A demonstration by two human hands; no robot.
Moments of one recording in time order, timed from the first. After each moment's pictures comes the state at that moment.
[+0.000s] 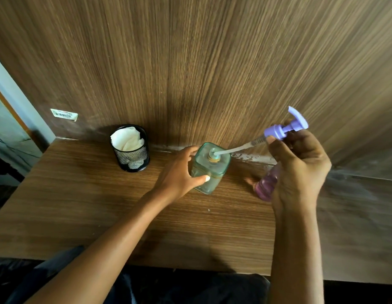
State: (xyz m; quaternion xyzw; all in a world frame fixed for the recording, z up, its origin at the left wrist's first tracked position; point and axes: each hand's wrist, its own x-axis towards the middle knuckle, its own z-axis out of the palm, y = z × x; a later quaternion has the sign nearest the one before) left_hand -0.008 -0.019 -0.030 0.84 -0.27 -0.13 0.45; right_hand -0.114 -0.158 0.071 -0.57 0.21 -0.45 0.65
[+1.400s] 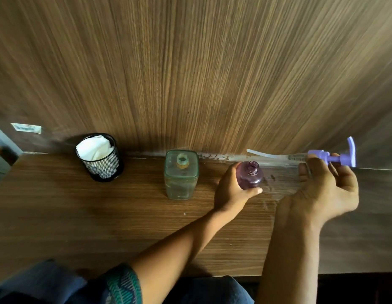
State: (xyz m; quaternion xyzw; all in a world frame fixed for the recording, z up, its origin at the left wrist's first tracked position) left_hand -0.092 -0.188 -0.076 0.74 -0.21 -0.18 0.62; right_hand -0.160 -0.216 0.062 -0.34 0.35 -0.64 0.60
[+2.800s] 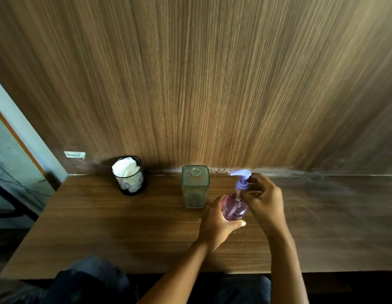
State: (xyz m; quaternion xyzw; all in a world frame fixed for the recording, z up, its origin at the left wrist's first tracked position) left_hand -0.119 -0.098 -0.082 0.77 -0.19 -0.25 0.56; right_hand -0.179 -0.185 0.029 -0.79 0.23 -0.28 0.50
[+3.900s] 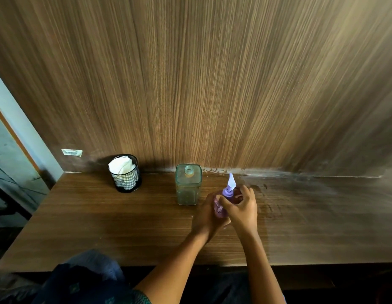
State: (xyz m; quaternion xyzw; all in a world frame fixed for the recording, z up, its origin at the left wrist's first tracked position) left_hand -0.124 -0.096 -0.054 0.83 -0.20 -0.21 0.48; right_hand -0.177 -0.171 -0.012 -0.79 0.32 -0.26 0.46
